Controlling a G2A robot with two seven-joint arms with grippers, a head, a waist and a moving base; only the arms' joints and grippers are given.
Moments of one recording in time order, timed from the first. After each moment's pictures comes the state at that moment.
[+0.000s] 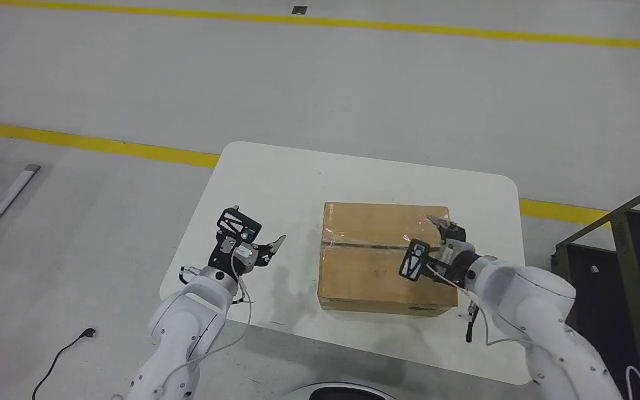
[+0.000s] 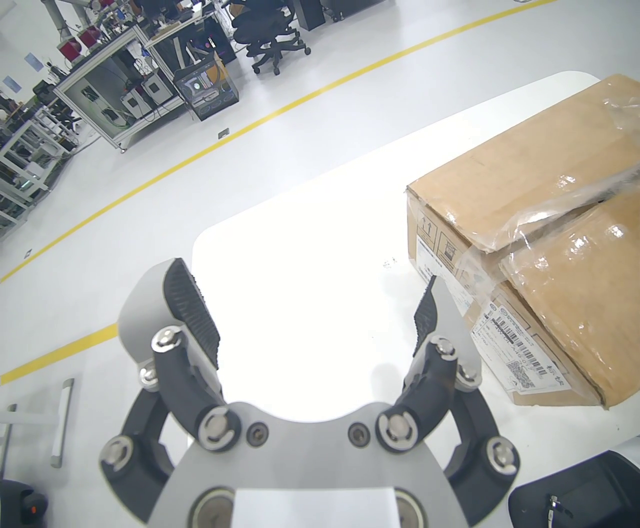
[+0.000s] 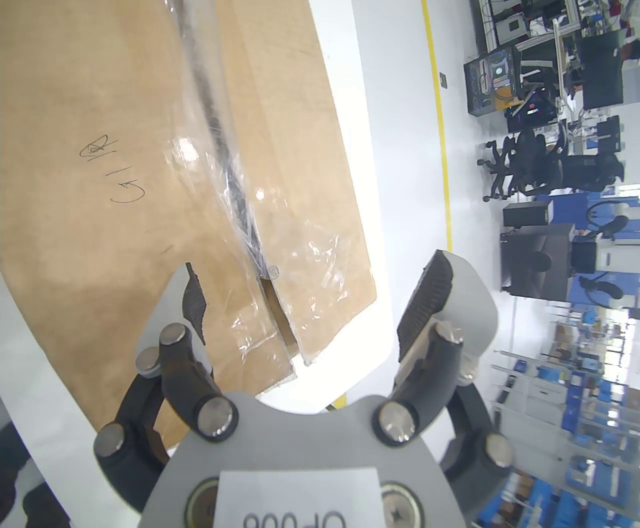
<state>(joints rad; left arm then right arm) 1.39 -1.33 -1.40 -1.89 1.62 -0.26 -0.34 -1.37 -1.04 1.48 -2.03 -1.65 -0.76 0.59</state>
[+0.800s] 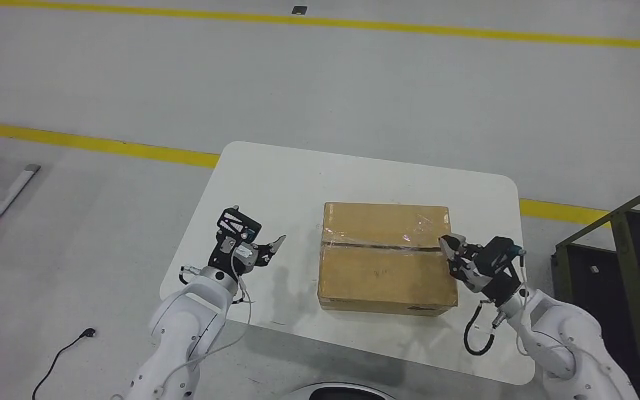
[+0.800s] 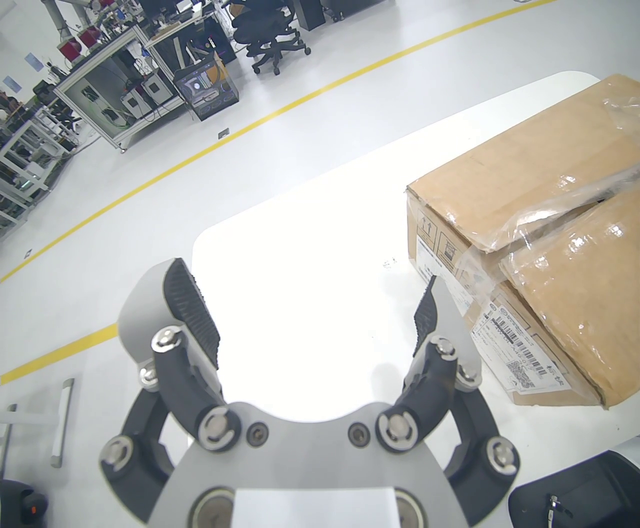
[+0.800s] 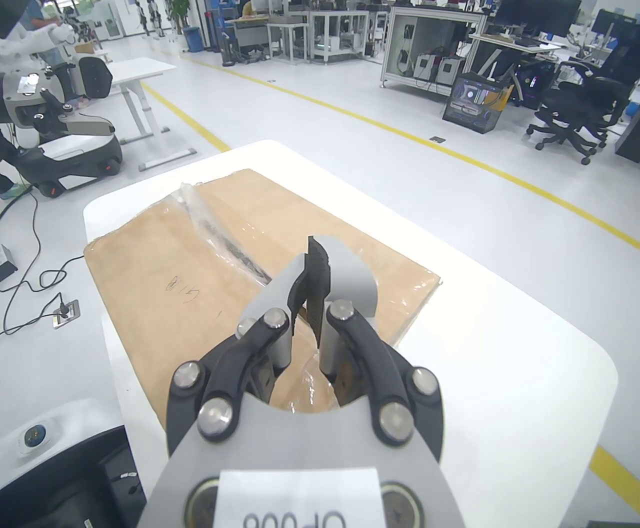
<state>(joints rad) 1.39 -1.33 -1.40 -1.89 1.62 -0.26 -0.34 -1.57 -1.05 1.66 -1.80 -1.12 -0.63 0.05</state>
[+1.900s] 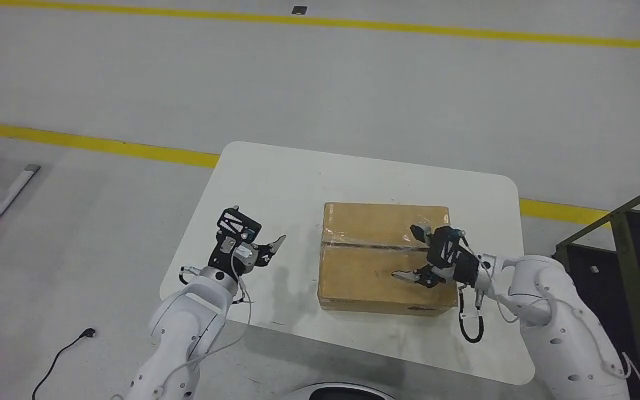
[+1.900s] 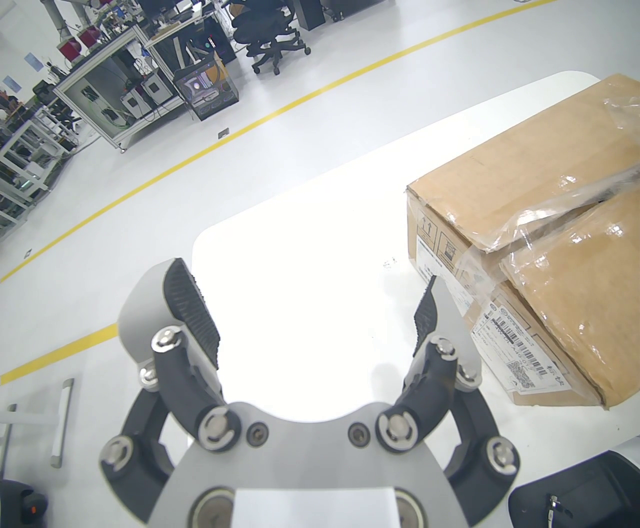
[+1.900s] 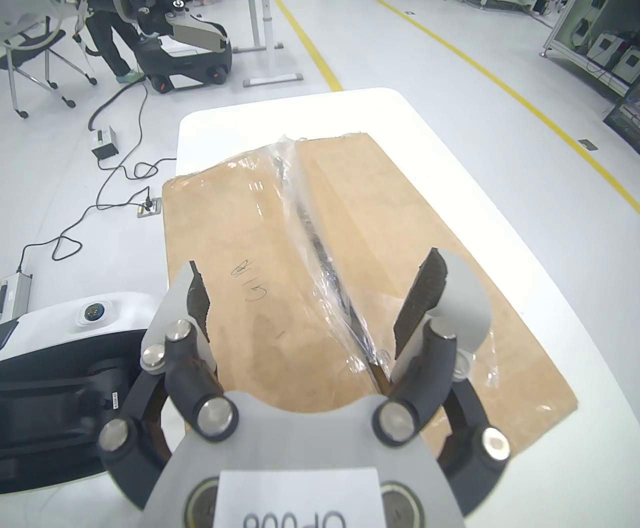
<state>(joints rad) 1.39 -1.33 -1.40 -1.89 1.62 -0.26 -0.34 -1.25 -1.03 1.46 -1.63 -1.07 -0.96 0.35</state>
